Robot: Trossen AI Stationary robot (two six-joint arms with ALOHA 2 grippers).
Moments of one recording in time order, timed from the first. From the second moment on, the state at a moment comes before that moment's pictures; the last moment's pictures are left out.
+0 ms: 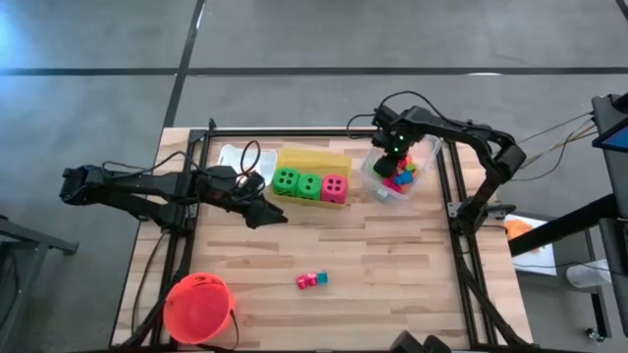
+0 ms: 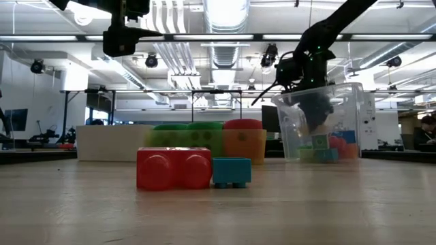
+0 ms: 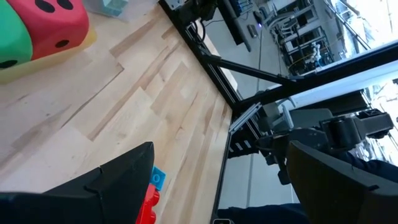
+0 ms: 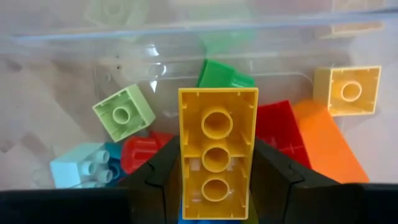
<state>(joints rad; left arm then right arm) 0.00 1.02 0.76 -0.13 0.18 -0.97 -0.76 1.71 1.20 -1.02 -0.11 -0.08</state>
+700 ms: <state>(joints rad) 0.00 1.02 0.76 -0.13 0.17 -0.97 -0.76 1.53 1.12 -1.04 -0.04 -0.06</state>
